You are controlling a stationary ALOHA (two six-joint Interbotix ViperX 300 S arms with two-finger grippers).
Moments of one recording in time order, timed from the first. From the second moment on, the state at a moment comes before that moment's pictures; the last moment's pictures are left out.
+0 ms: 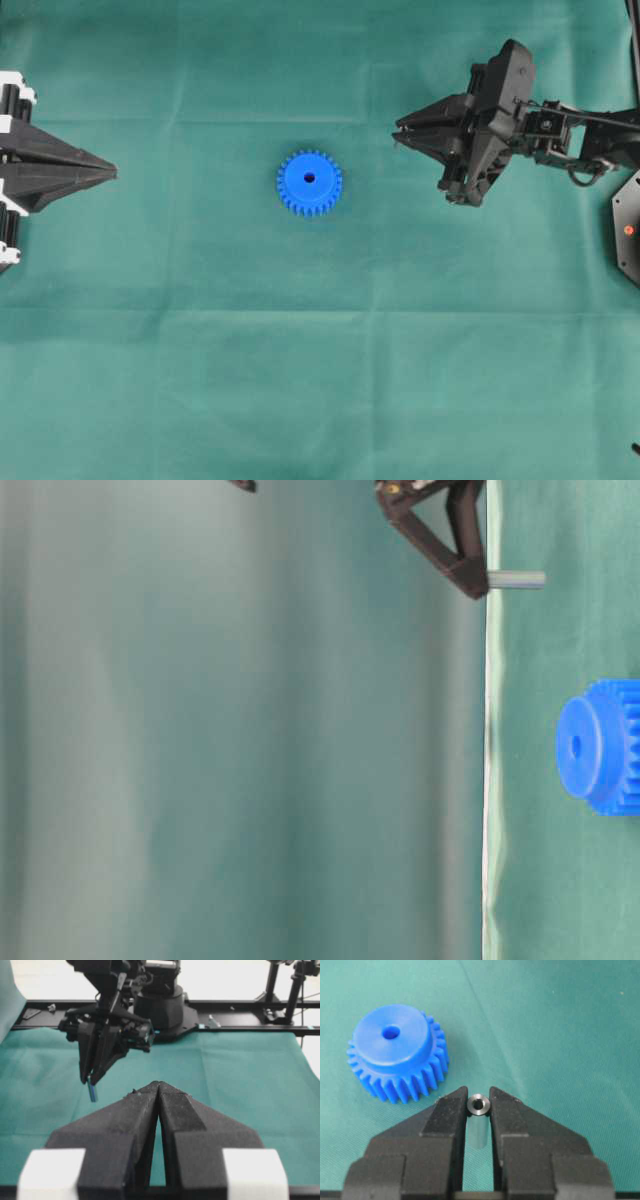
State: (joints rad) left arm 0.00 -0.97 1.18 0.01 -0.20 0.00; right arm -0.25 -0.14 1.06 0.07 -0.48 -0.02
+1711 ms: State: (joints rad) left arm 0.00 -0.97 1.18 0.01 -0.20 -0.01; right arm -0.12 0.12 0.71 0.07 -0.43 -0.02
